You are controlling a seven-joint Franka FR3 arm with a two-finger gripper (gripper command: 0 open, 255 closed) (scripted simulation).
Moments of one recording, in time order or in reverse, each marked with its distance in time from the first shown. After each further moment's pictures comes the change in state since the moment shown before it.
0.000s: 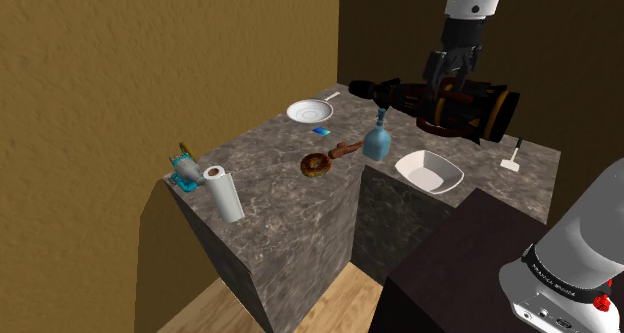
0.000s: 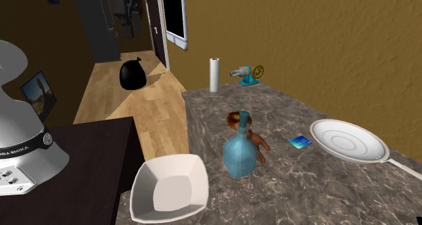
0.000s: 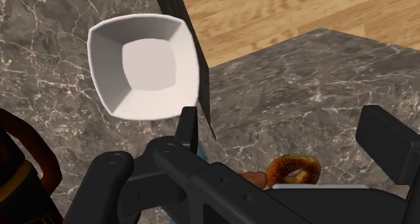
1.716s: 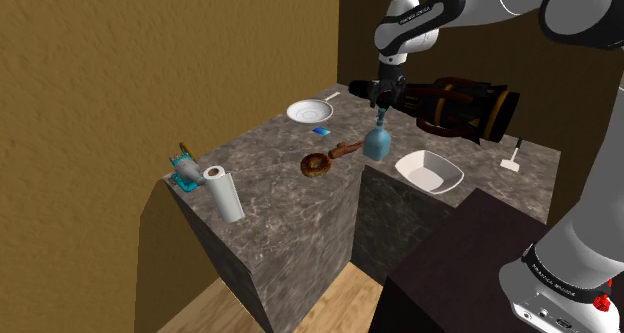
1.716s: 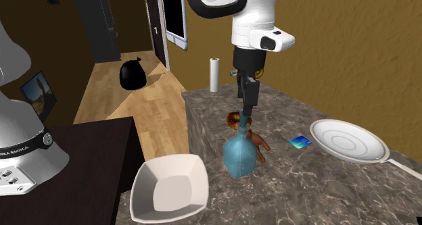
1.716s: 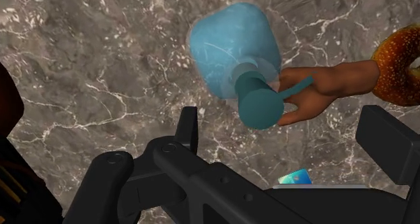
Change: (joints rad) arm -0.095 0.911 -0.113 0.531 0.078 0.424 -0.150
